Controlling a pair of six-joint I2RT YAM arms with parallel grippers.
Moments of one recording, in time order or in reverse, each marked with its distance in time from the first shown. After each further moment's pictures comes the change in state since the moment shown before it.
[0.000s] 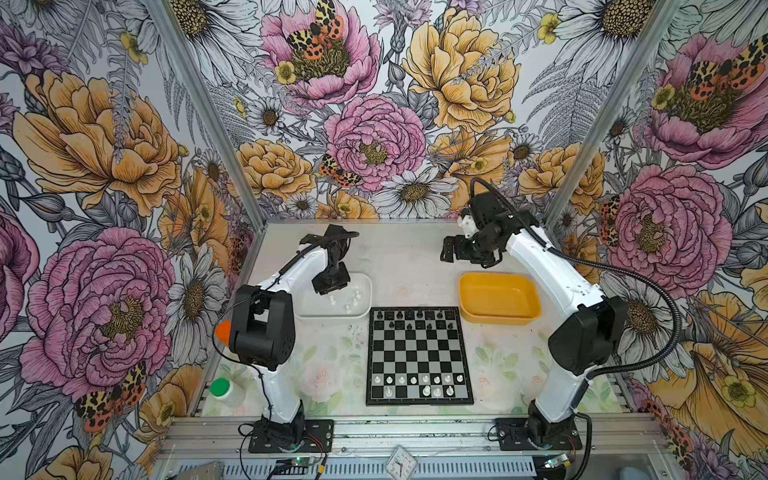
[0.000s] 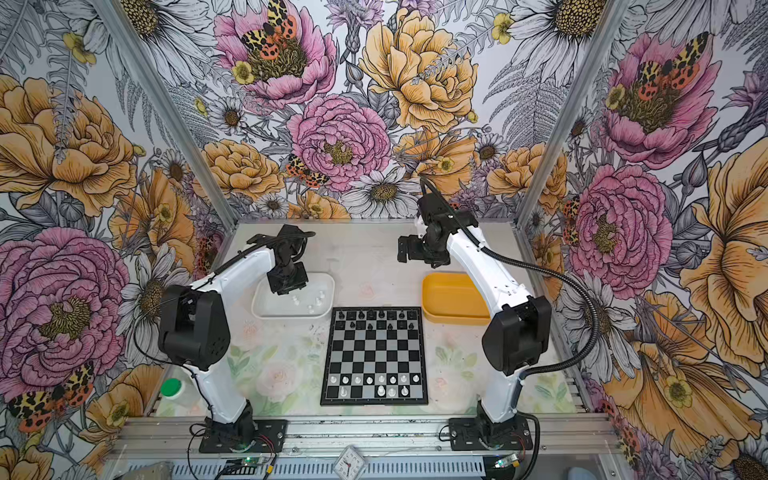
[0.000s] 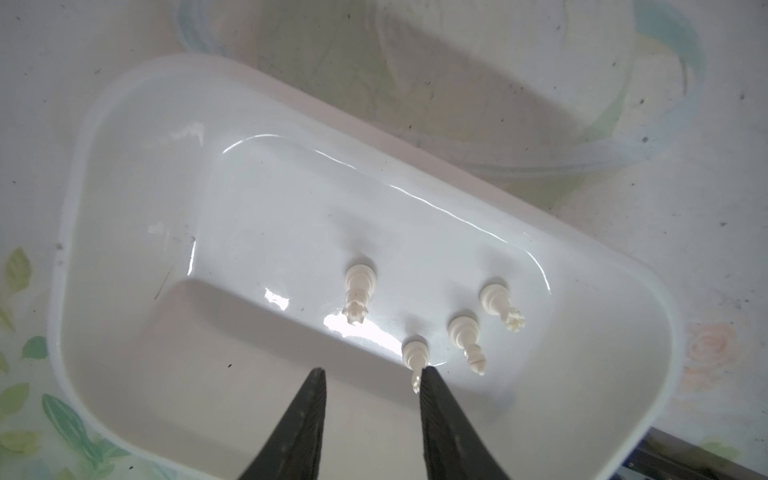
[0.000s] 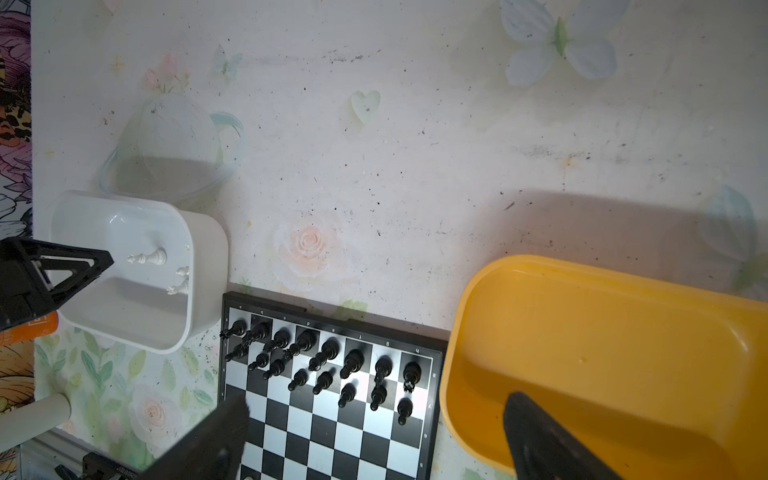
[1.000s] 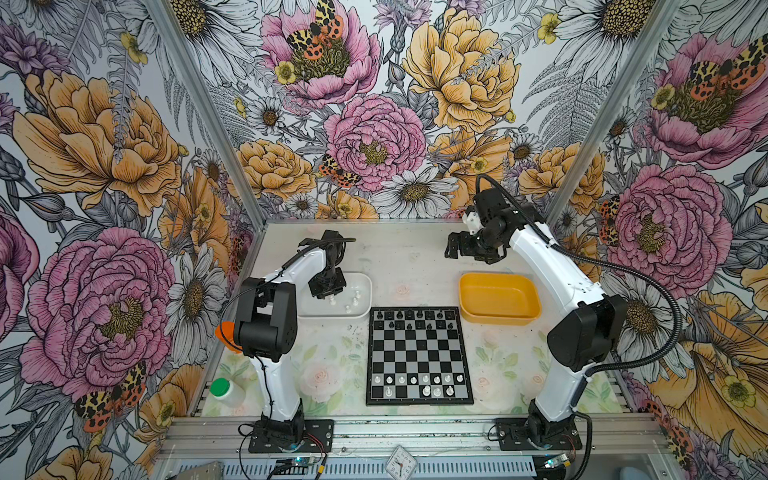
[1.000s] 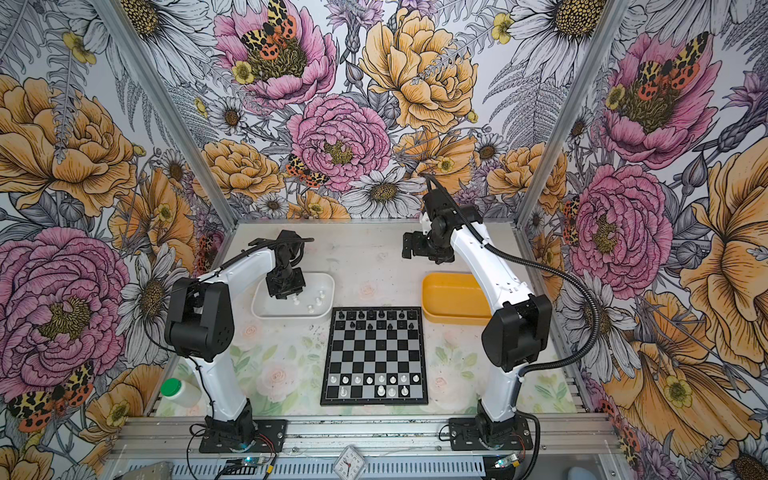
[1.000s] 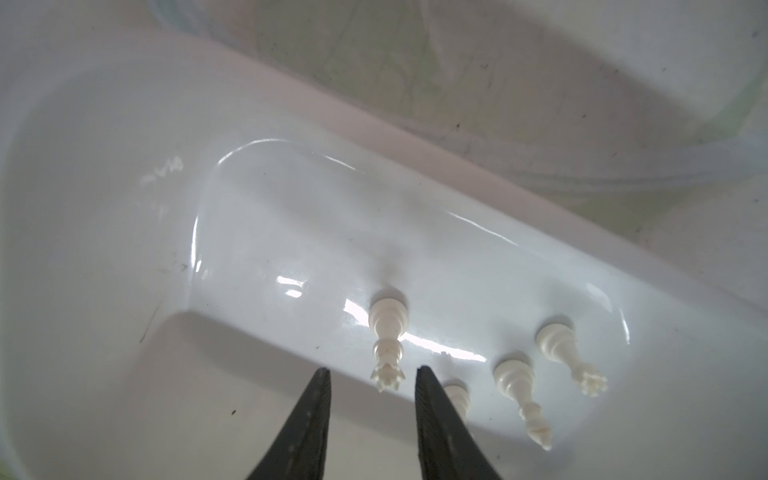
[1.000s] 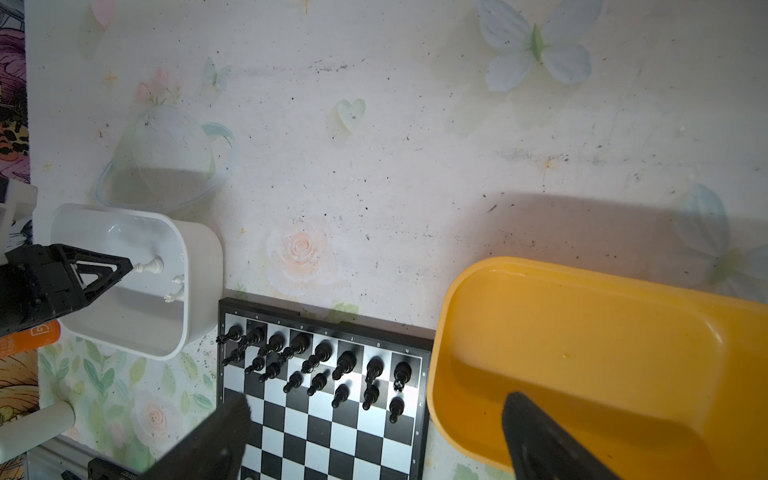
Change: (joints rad) left arm 0.045 0.048 -0.043 0.043 0.012 0.054; right arm -0.032 0.016 0.047 -0.043 -0.006 -0.008
